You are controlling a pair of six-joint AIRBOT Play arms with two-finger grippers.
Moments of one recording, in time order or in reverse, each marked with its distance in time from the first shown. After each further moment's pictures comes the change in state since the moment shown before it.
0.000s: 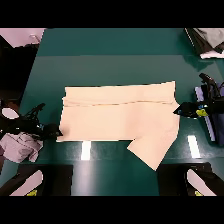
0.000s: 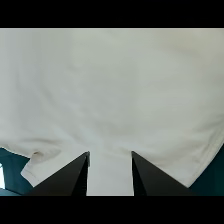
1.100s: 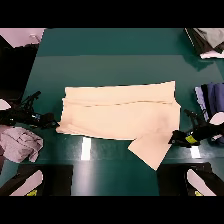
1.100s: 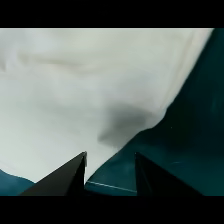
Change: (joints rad) left arm 0.000 0.000 0.146 -0.091 -0.037 0.029; right arm -0.022 0.001 -0.393 -0.143 -0.008 0.097
